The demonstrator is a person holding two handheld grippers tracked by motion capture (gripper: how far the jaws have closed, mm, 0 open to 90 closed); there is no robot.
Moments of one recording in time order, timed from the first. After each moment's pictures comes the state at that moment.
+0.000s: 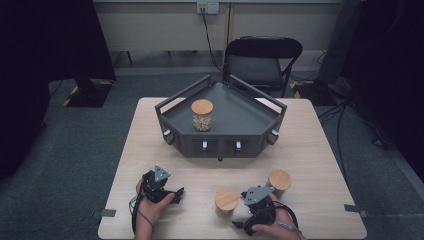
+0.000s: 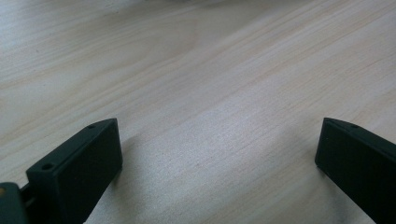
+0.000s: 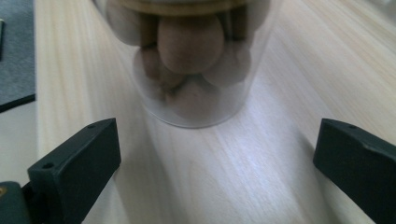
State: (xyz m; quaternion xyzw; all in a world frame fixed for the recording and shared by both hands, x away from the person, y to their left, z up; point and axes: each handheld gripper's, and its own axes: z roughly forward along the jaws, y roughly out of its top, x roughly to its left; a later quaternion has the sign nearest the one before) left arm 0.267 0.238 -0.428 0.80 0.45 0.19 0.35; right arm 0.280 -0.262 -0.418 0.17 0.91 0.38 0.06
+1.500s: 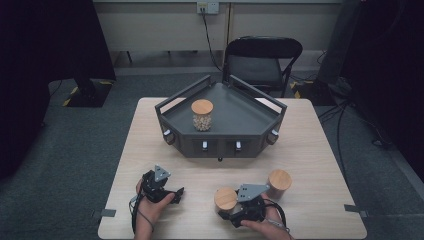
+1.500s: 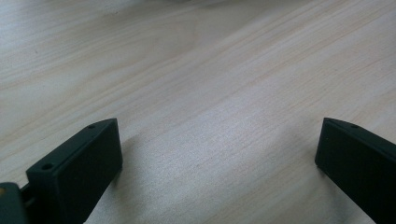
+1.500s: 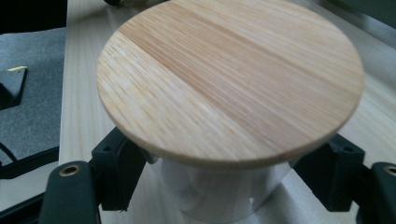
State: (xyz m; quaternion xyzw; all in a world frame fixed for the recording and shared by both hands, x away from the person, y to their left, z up) left arm 0.268 0.238 -0.428 0.80 0.45 0.19 0.35; right arm 0.279 -0.250 -0.431 0.16 0.87 0.46 0.07
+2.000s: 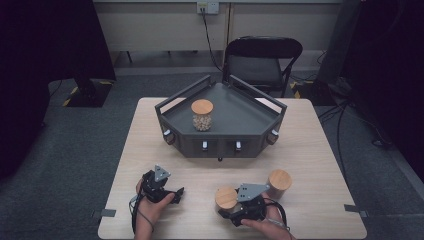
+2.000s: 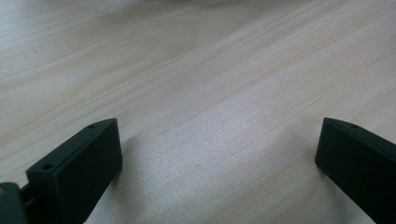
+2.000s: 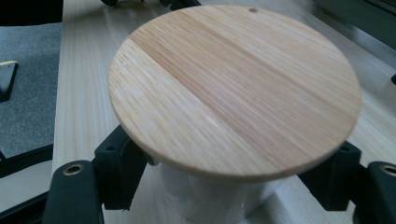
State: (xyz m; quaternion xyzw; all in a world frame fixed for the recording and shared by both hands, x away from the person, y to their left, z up) left arm 0.268 0.238 -0.428 0.80 0.45 0.19 0.35; right arm 0.278 -0.250 -0.425 0.16 0.87 0.46 0.08
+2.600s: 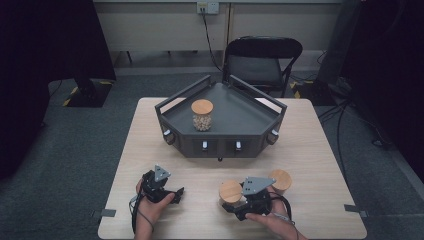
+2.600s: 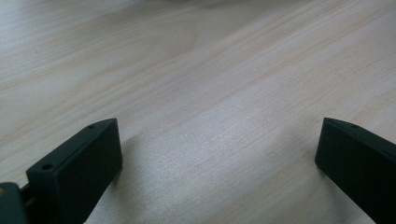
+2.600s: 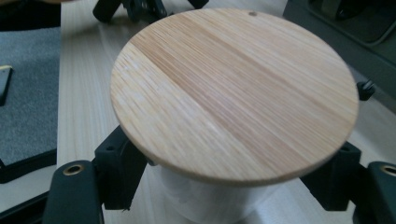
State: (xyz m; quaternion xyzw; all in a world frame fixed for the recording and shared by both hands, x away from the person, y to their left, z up) left arm 0.268 0.238 -0.428 0.80 0.45 0.19 0.35; right arm 0.281 -0.260 -0.401 0.17 0.87 0.46 0.09
